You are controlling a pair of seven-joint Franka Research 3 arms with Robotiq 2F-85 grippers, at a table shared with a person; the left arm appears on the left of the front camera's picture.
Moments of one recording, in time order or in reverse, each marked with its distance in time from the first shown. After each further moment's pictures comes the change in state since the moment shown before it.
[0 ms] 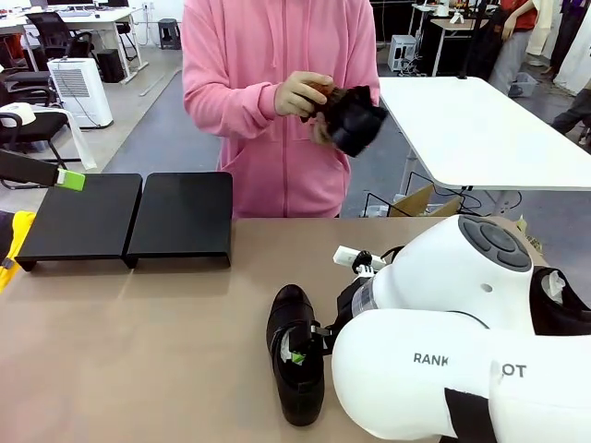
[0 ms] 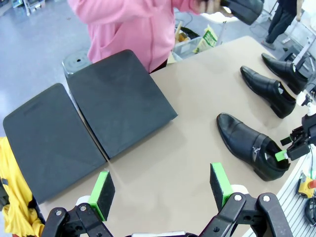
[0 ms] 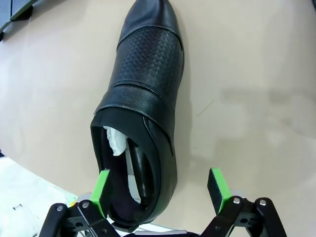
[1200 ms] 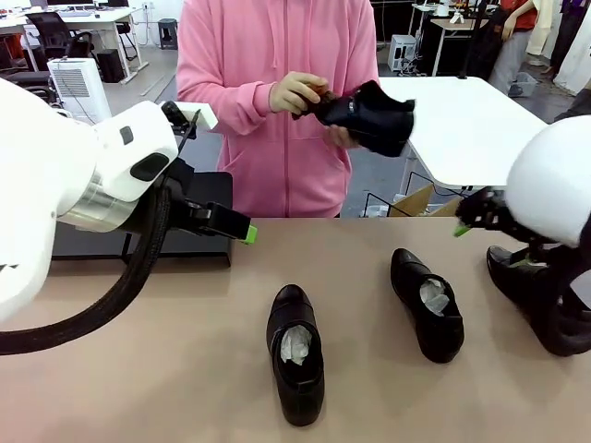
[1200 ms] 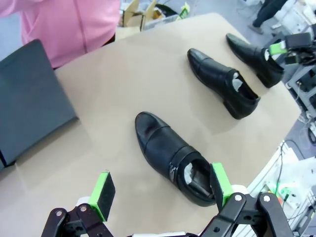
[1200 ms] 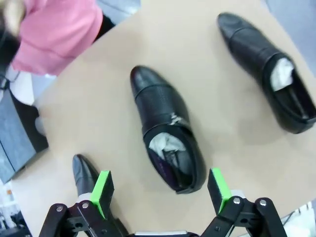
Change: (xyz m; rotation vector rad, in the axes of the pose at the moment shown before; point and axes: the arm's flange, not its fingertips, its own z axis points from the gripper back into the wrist) left arm 0.008 -0.213 -0.106 -0.061 0.119 0.063; right arm 0.106 -0.145 0.178 -0.152 -0.306 -0.425
